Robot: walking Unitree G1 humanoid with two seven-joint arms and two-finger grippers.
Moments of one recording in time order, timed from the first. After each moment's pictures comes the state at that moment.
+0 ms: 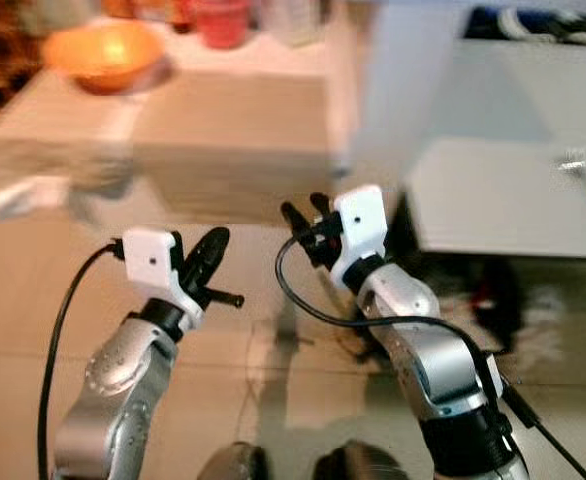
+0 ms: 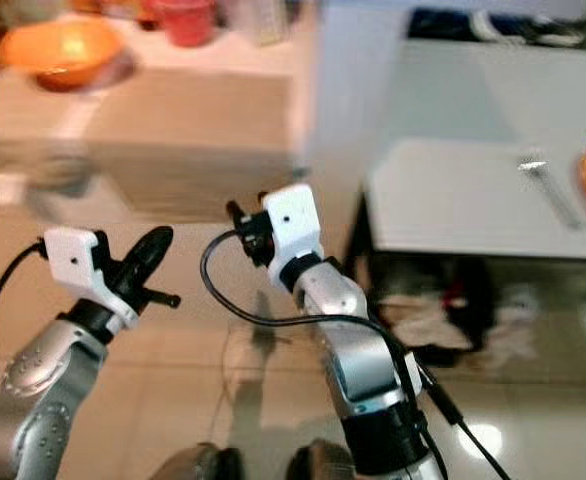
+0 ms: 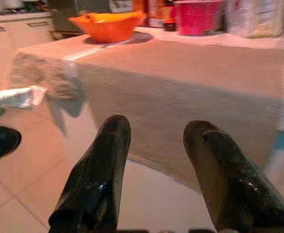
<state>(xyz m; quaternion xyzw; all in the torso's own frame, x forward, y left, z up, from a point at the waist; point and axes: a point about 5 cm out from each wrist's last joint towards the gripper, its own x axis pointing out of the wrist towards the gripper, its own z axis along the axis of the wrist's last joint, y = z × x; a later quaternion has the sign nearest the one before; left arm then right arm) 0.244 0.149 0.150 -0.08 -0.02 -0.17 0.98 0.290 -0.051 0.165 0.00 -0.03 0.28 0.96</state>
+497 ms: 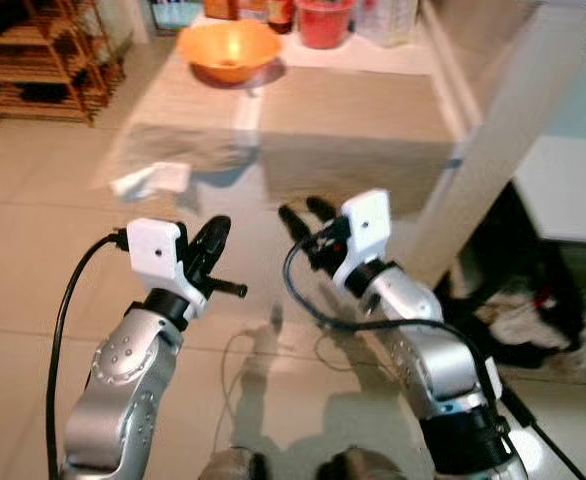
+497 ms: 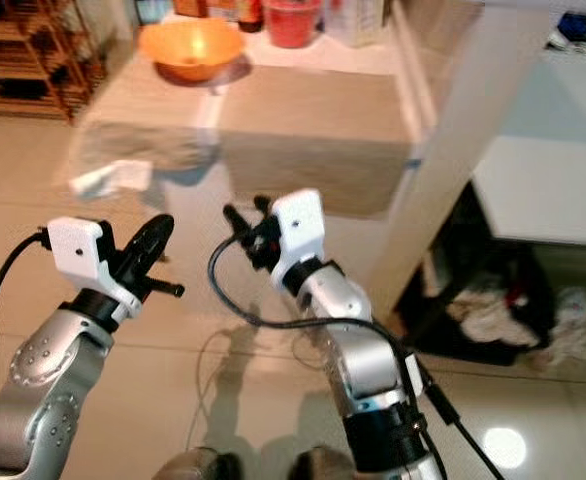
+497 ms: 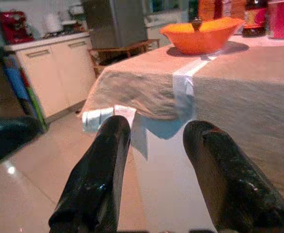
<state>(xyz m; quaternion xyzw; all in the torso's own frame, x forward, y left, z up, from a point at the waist) 0.252 0.146 0.158 -0.07 -0.05 -0.15 0.98 0.293 -0.058 0.161 0.05 -0.04 0.30 0.95</state>
